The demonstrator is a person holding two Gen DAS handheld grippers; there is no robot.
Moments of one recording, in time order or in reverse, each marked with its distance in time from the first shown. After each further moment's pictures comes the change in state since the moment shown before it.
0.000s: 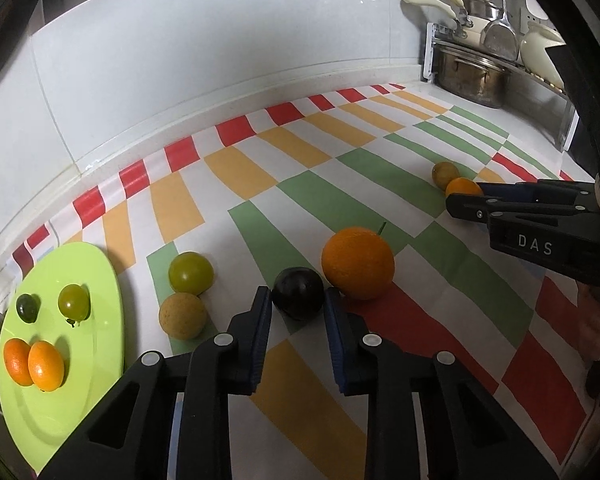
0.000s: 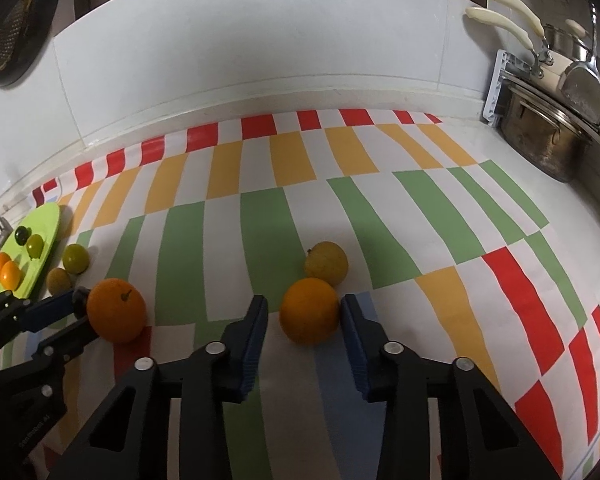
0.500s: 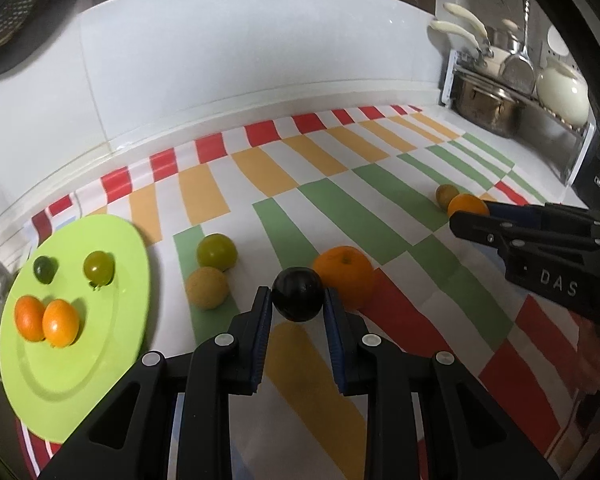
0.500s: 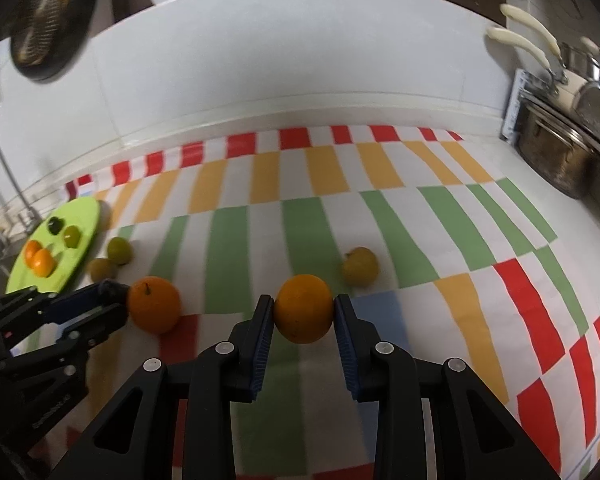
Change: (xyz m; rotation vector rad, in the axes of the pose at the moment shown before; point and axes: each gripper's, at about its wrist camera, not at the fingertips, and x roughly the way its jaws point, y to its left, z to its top) left arm -0.030 0.010 -0.010 -0.126 -0.031 0.023; right arm -0.033 0.022 -0.005 -0.066 -0.050 0.098
